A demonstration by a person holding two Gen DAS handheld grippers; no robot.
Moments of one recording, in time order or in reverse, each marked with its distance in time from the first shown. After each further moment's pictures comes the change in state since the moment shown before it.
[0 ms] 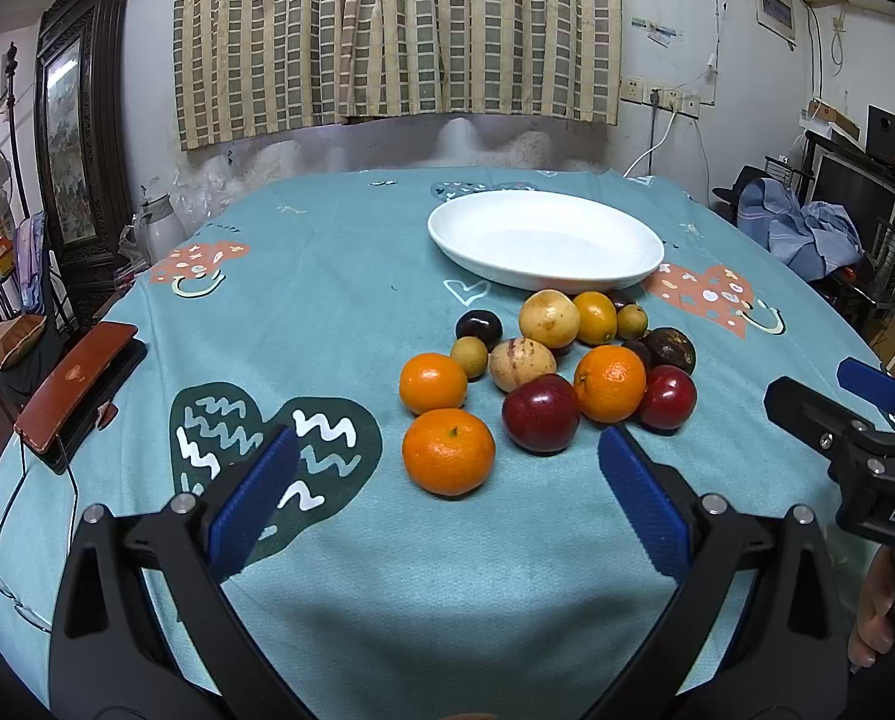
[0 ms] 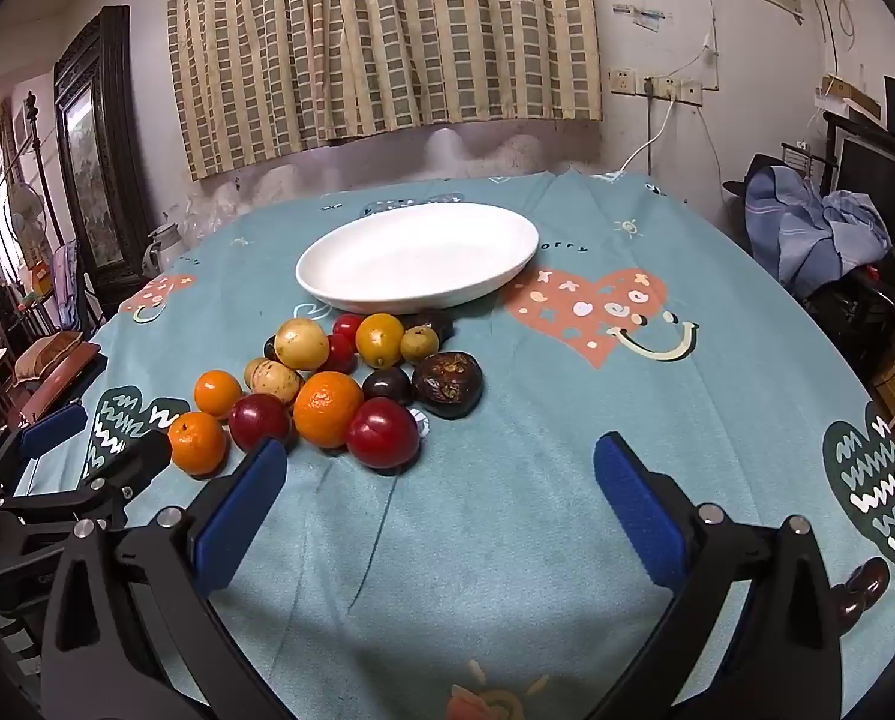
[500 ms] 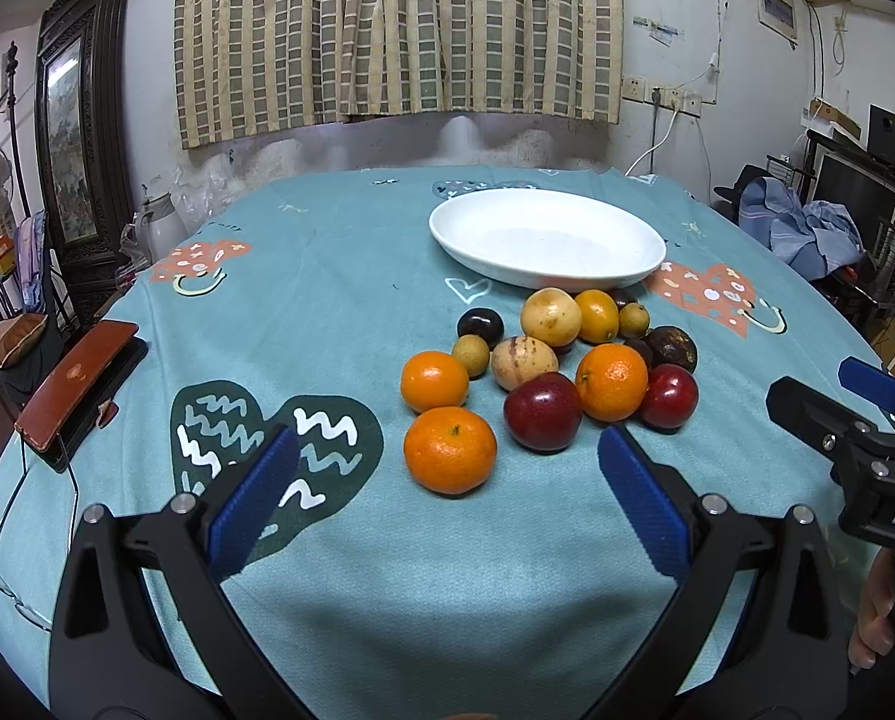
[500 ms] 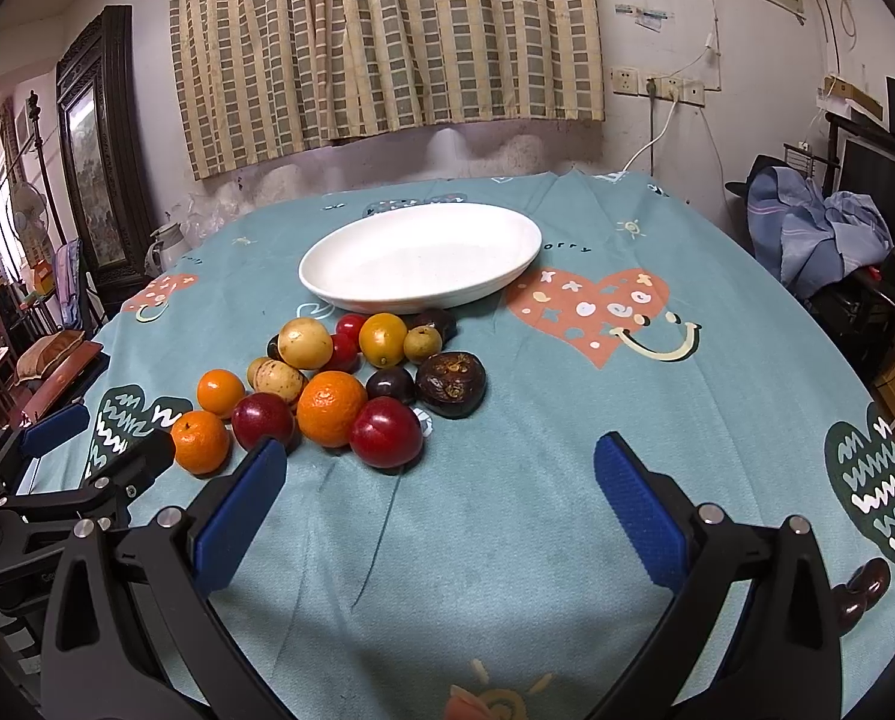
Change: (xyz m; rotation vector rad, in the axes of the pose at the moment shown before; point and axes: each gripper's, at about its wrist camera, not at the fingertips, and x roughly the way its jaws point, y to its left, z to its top) left arm 0.000 0.000 0.000 0.002 0.001 -0.001; right arm 0.000 0.000 0.000 0.002 0.001 0.002
